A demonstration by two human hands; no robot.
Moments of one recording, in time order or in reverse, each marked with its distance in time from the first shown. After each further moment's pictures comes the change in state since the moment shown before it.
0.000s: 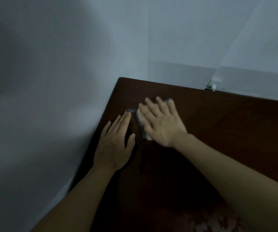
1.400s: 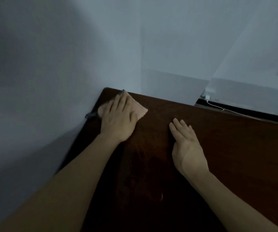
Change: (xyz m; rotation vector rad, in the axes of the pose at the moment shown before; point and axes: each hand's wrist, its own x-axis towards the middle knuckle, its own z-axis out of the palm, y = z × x) left_hand 0.138 0.040 0.016 0.228 -0.156 -0.086; right_hand -0.054 0.076 0.014 0.286 0.225 0.232
